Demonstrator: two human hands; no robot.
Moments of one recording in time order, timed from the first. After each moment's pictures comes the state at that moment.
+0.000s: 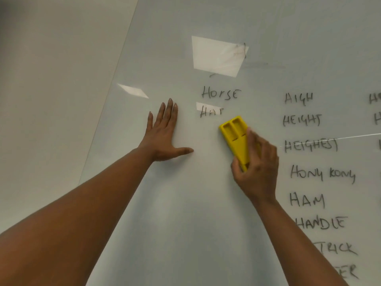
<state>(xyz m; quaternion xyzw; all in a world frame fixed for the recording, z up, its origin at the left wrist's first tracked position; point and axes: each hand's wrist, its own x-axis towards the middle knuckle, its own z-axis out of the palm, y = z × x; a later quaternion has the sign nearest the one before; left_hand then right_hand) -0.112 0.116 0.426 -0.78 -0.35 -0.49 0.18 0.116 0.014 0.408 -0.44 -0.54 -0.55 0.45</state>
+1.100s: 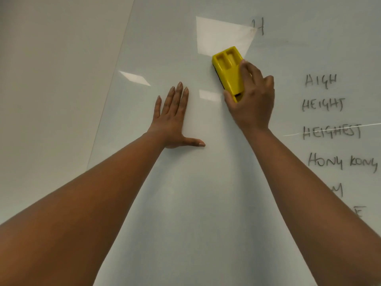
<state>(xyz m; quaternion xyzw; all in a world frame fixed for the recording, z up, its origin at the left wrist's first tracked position) -0.112 0.114 0.427 -0.78 -0.39 -0.43 0.20 0.057 0.045 0.502 -0.42 -0.55 -0.57 0.44</state>
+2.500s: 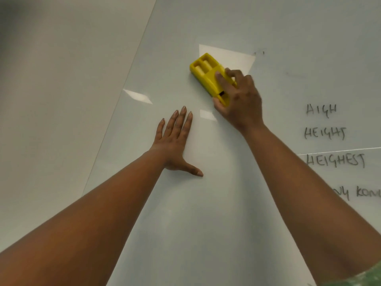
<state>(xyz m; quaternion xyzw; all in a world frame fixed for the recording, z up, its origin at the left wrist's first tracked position) -0.120 0.104 0.434 -0.81 -0.43 -0.37 0.18 0.034 0.060 0.554 -0.33 -0.58 -0.66 0.34</state>
